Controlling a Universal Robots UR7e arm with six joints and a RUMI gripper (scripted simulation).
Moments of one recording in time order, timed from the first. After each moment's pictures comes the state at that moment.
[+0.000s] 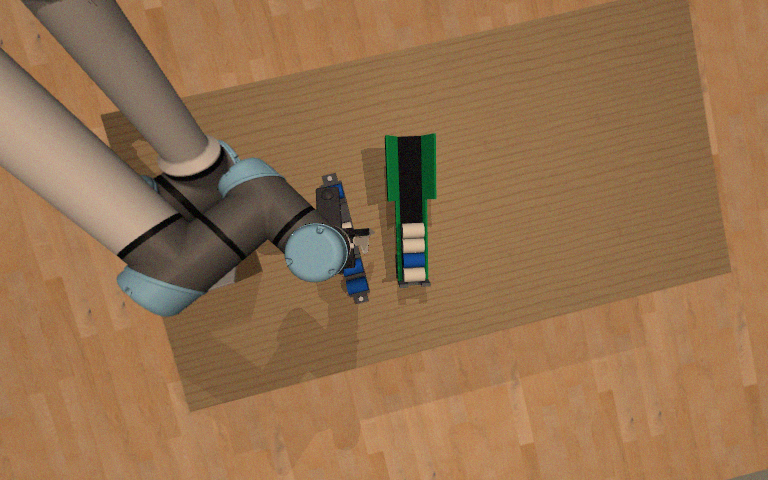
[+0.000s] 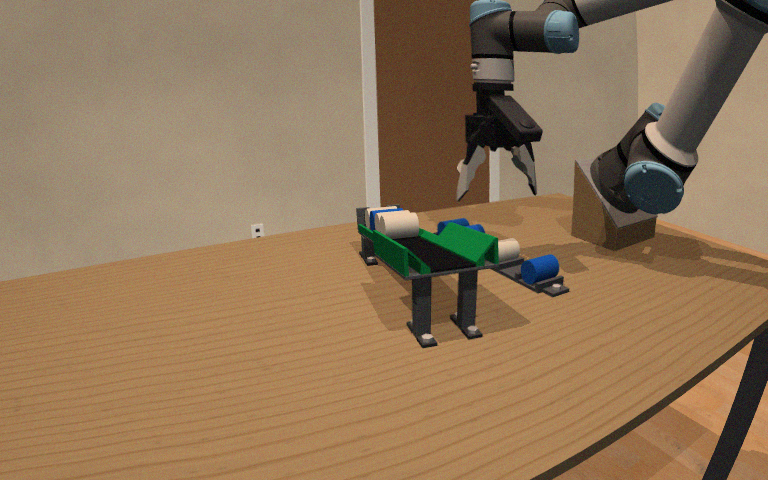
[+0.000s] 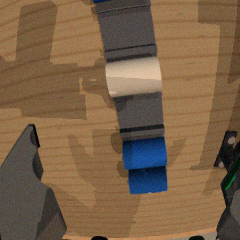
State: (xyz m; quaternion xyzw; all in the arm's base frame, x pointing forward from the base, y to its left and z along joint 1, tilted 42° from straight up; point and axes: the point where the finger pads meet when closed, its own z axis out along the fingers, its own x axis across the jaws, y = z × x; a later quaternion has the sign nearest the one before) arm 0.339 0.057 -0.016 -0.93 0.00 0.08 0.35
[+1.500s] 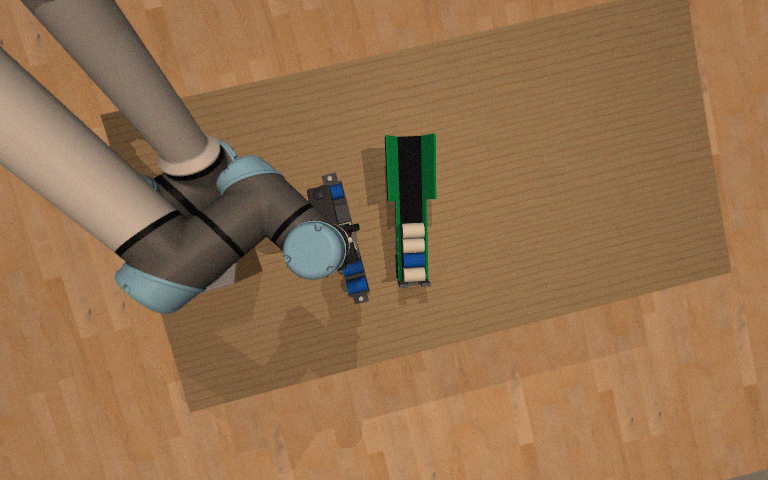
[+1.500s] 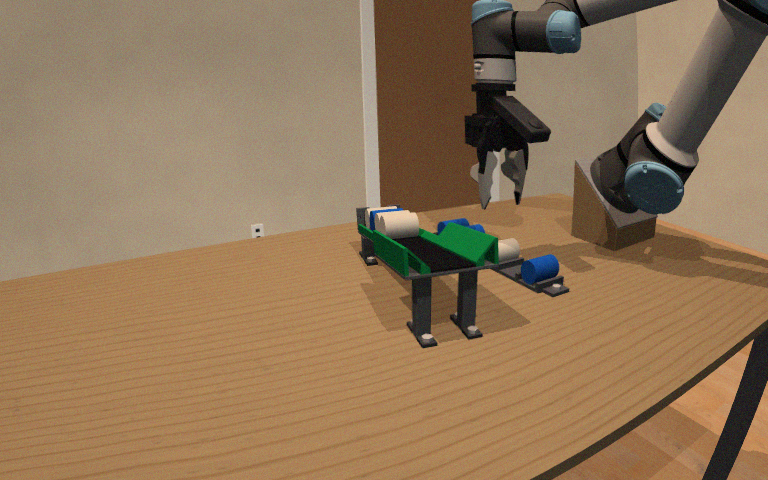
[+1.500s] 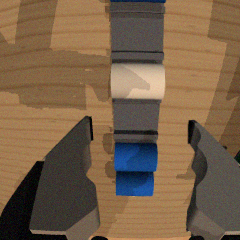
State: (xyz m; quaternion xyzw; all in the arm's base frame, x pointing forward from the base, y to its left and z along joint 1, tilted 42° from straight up) arm 0.336 0.061 -0.013 -0.93 -0.07 0.05 0.36
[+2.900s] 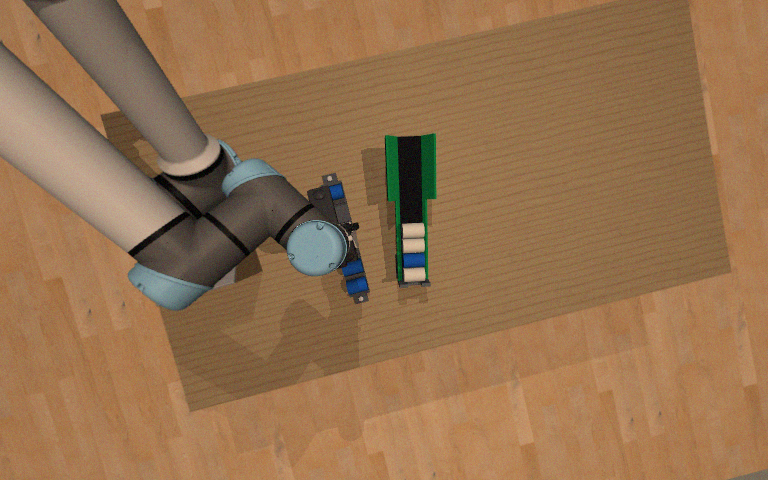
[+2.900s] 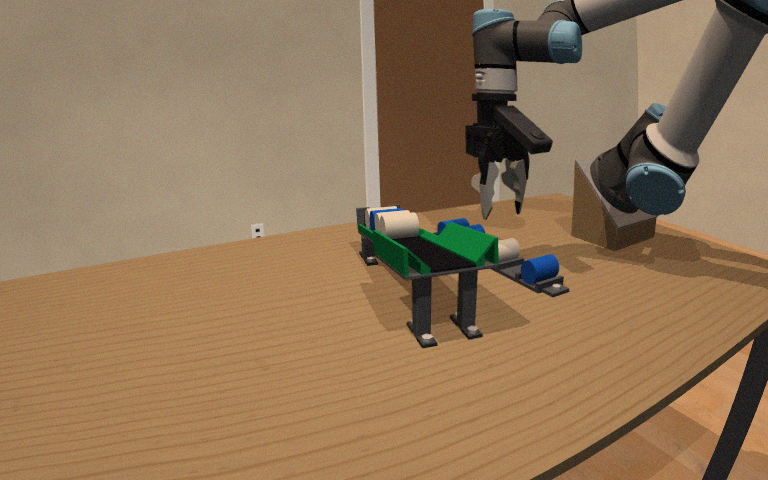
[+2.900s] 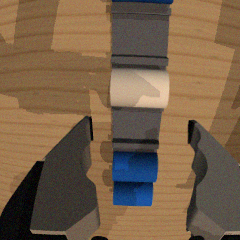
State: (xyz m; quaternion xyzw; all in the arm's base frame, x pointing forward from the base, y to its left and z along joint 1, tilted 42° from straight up) arm 0.332 0.074 -0.025 -0.93 -0.08 0.05 0.36
